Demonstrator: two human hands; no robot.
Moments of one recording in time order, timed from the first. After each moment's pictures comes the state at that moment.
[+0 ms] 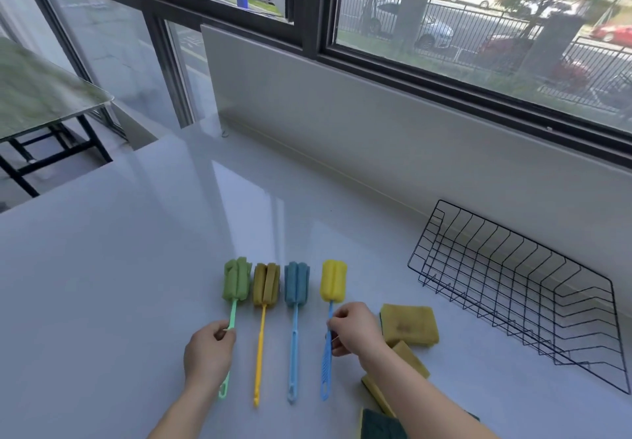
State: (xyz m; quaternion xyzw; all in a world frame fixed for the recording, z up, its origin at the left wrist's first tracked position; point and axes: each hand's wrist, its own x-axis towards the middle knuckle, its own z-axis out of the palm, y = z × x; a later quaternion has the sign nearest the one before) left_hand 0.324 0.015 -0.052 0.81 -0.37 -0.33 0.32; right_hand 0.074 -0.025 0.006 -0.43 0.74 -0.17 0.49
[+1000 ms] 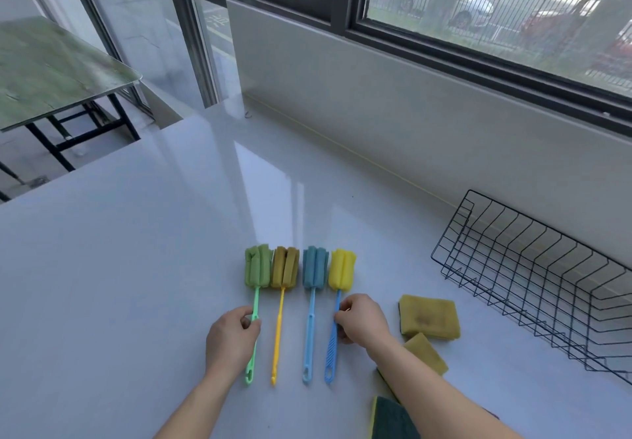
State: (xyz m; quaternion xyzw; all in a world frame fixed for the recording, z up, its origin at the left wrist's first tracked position) left_hand 0.312 0.028 -0.048 0.80 -0.46 -0.28 0.25; right_hand 0.080 -0.028 -0.021 -0.51 0.72 -0.09 0.46
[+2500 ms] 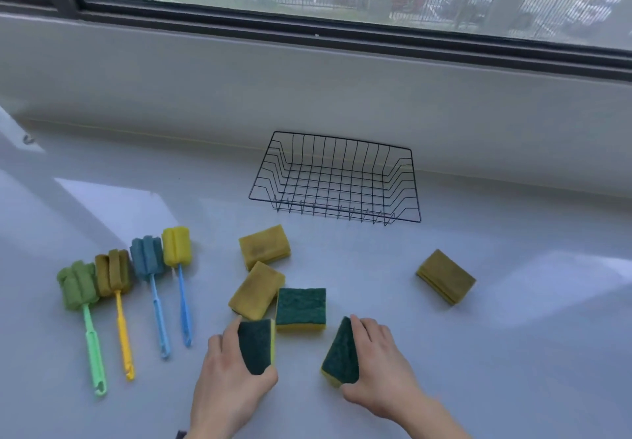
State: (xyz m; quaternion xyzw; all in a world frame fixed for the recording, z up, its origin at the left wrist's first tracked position) left_hand 0.104 0.162 0.001 0.65 -0.68 -0.34 0.08; right_hand -0.126 0.251 -0.006 -0.56 0.78 -0.03 0.28
